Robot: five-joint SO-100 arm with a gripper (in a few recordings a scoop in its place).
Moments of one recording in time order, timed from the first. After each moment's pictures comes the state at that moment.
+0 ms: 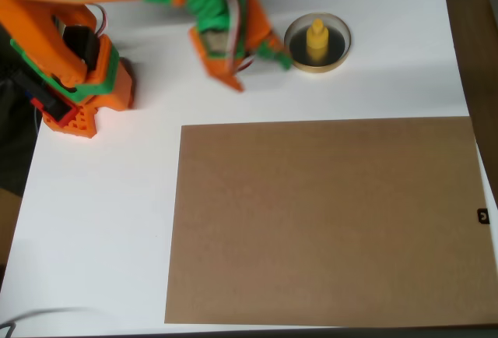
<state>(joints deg) -38.5 106.6 113.2 77.3 -29.4</state>
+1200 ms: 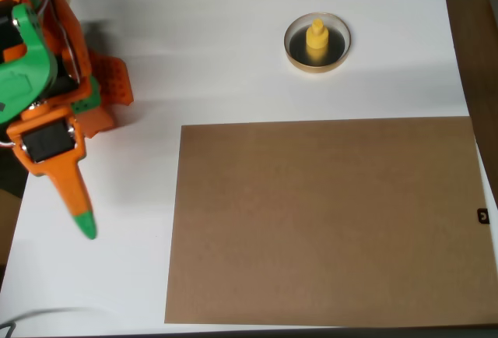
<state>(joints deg) 26.0 181.1 156.3 63.9 -16.9</state>
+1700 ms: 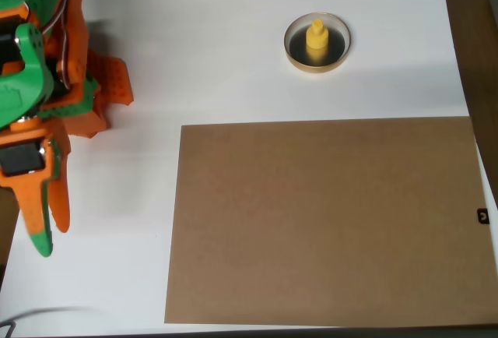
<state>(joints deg) 36.4 188.4 165.3 61.5 -5.7</state>
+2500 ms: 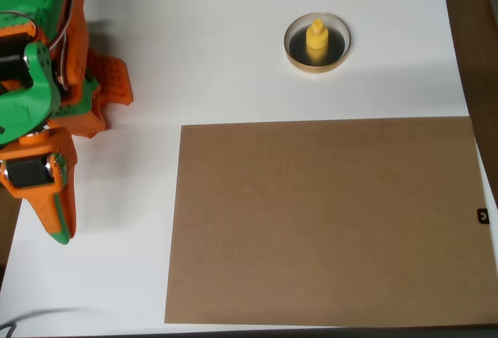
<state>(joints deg) 37.4 188.5 171.7 57.2 -4.1</state>
